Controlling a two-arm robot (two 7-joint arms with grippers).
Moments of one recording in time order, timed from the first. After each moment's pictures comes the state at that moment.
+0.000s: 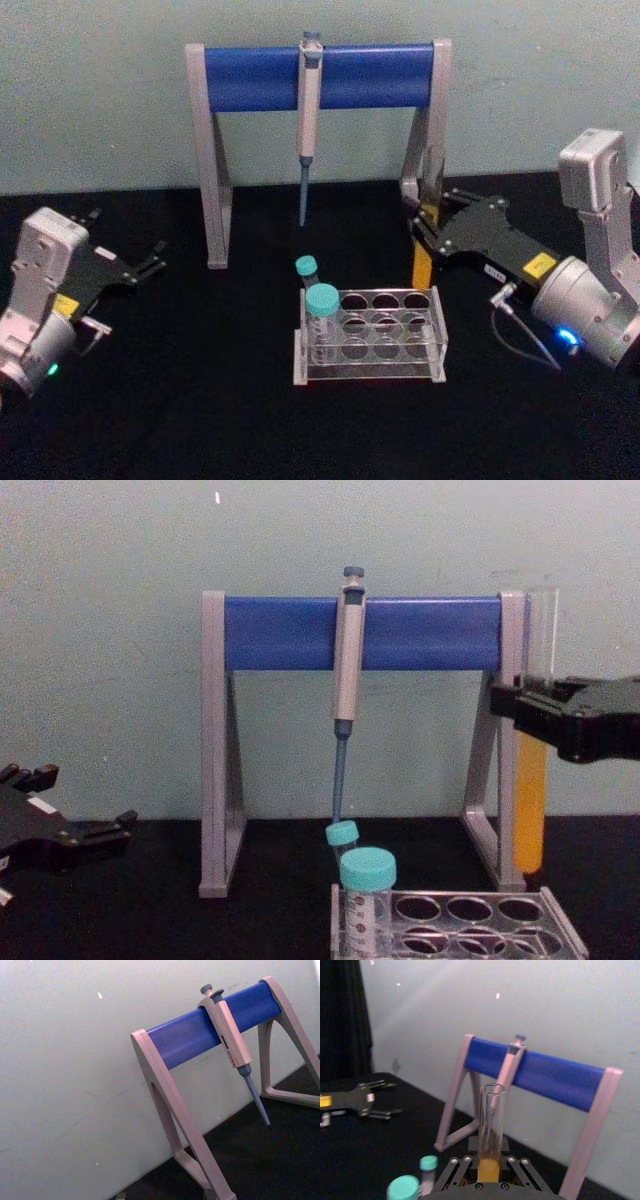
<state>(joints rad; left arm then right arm) -0.20 0.60 0.45 -1.41 -0.25 -0.12 0.03 0.11 0.47 -0.29 -1.75 0.36 0.09 0.37</state>
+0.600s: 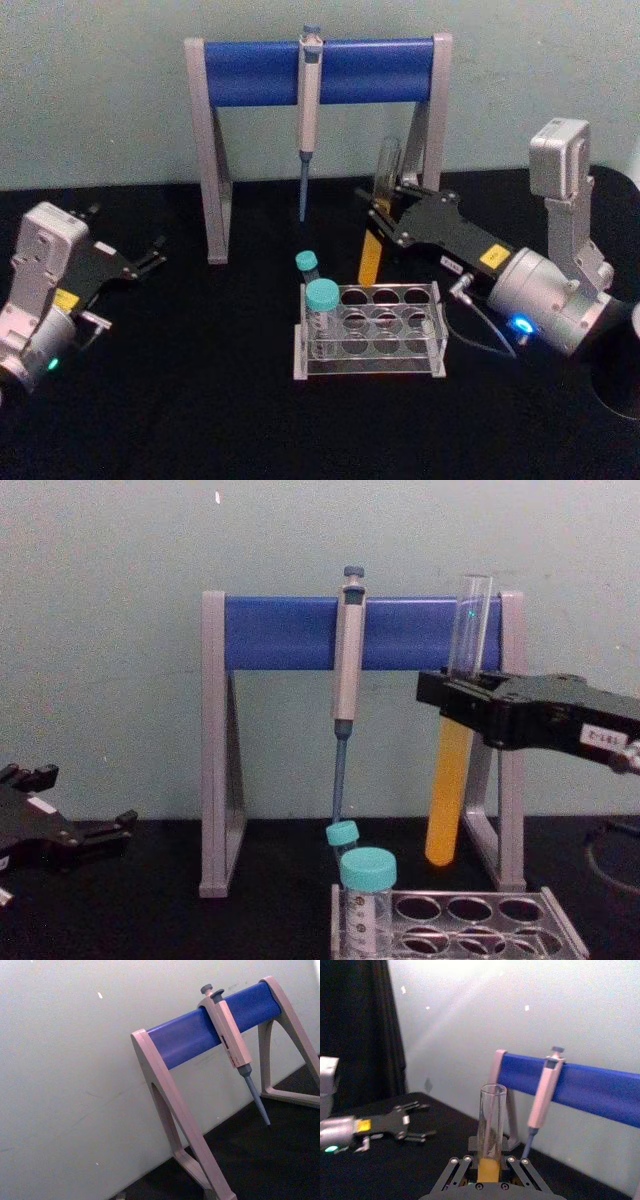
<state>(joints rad) -0.20 0.60 0.45 -1.41 -0.25 -0.12 0.03 0.18 0.42 -0.36 -1.67 0.46 0.05 0.44</state>
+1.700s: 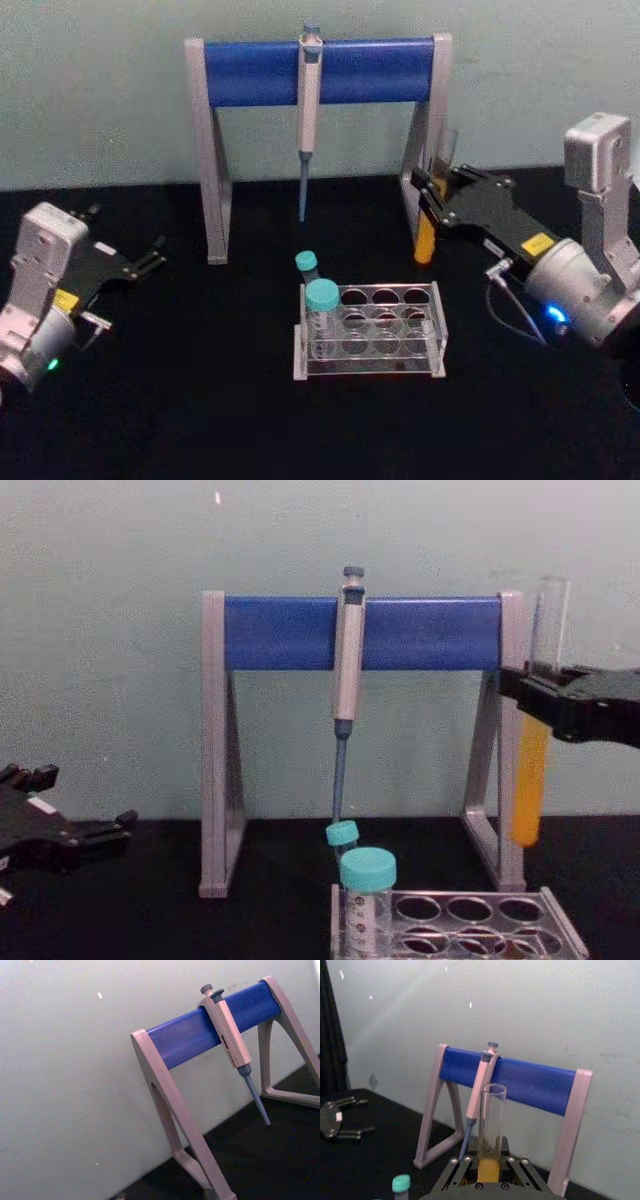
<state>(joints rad) -0.20 0.60 0.45 -1.41 -0.25 -0.12 0.03 0.15 0.39 -0.27 -1.66 0.35 0.03 0.32</state>
